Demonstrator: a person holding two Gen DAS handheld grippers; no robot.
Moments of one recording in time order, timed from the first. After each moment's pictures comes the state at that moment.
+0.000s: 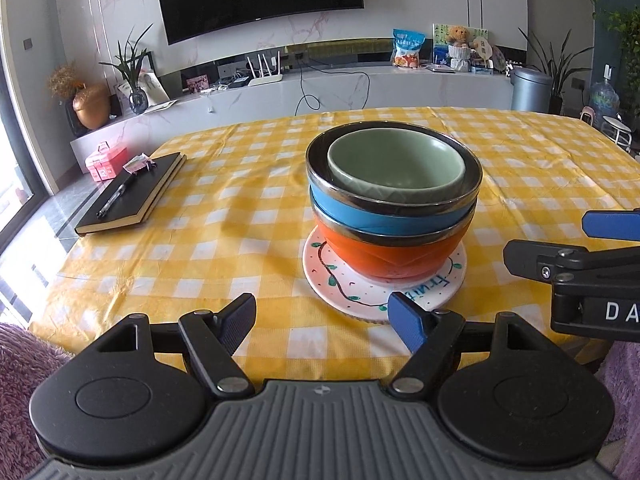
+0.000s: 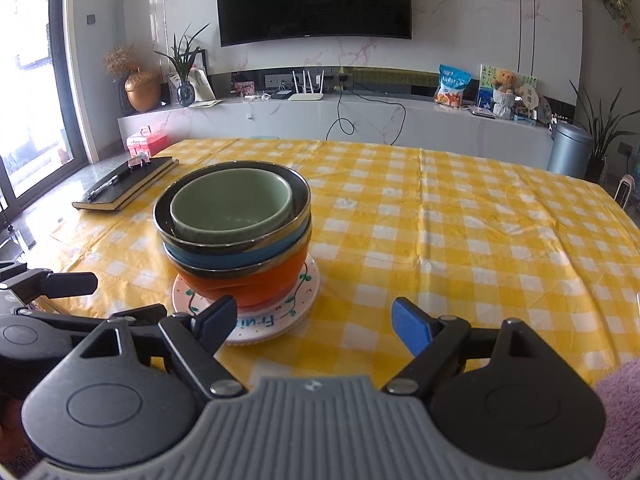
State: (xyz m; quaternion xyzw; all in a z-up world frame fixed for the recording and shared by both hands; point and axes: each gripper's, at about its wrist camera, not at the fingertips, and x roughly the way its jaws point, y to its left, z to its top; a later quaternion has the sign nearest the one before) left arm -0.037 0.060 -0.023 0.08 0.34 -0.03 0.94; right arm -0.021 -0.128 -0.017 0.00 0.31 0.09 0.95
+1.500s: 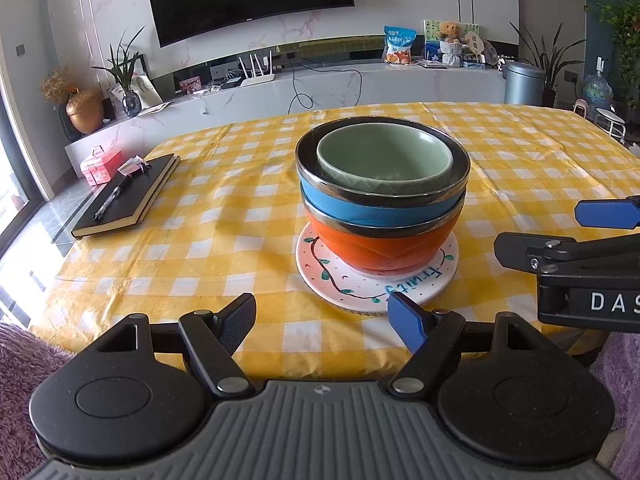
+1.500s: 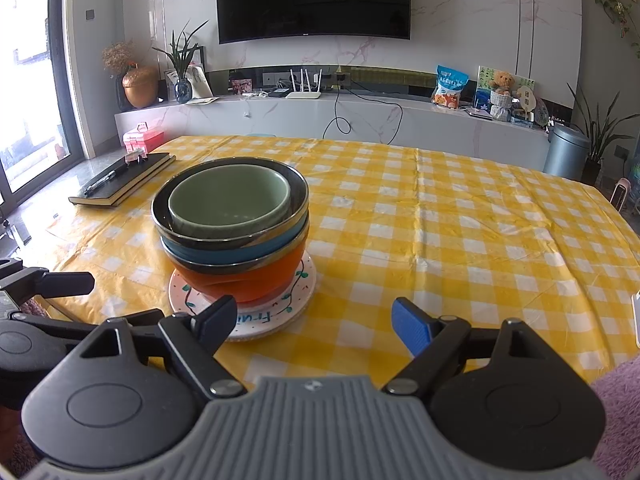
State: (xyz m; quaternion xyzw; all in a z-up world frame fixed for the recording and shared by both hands) left arm -0.038 0.058 -0.025 0.09 0.34 -0.04 0.93; right arm -0.021 -0.130 -0.017 0.00 0.32 0.08 0.95
